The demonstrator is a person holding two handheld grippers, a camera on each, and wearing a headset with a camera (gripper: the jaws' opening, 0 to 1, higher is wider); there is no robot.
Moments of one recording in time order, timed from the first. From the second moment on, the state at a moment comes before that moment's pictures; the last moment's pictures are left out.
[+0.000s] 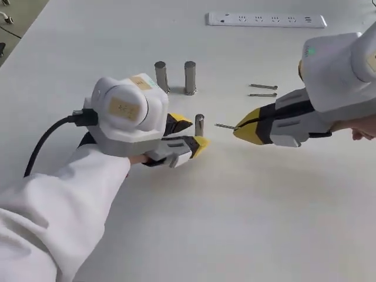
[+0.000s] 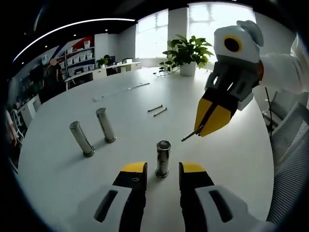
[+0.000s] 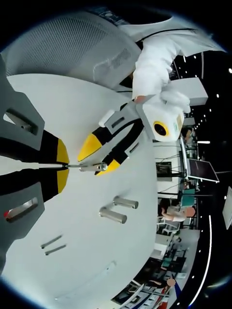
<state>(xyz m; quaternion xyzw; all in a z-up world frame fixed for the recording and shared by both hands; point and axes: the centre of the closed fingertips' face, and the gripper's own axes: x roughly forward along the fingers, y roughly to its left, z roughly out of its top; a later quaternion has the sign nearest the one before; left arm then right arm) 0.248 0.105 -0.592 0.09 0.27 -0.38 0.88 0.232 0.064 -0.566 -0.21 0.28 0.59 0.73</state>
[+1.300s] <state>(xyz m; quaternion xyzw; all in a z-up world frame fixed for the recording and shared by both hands) 0.253 0.101 -0.593 0.08 0.25 -0.35 0.90 0.244 0.090 -0.567 -0.23 0.27 0.59 0.72</state>
